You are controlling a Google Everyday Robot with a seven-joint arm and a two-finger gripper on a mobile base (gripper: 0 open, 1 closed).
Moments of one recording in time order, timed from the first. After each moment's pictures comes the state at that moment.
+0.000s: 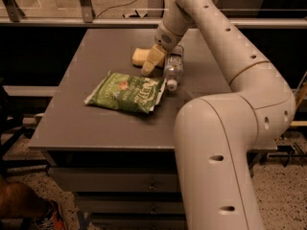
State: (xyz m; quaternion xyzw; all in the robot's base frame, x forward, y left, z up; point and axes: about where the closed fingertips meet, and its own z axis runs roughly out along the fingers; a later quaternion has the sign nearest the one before) arm 0.768 -0.007 0.822 -0.57 0.78 0.15 0.21
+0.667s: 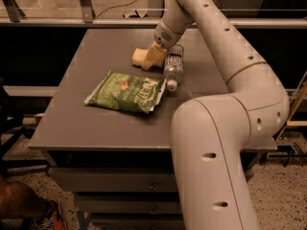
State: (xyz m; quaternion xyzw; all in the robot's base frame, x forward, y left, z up) arm 0.769 -0.004 0.821 -0.57 0.78 0.16 0.20
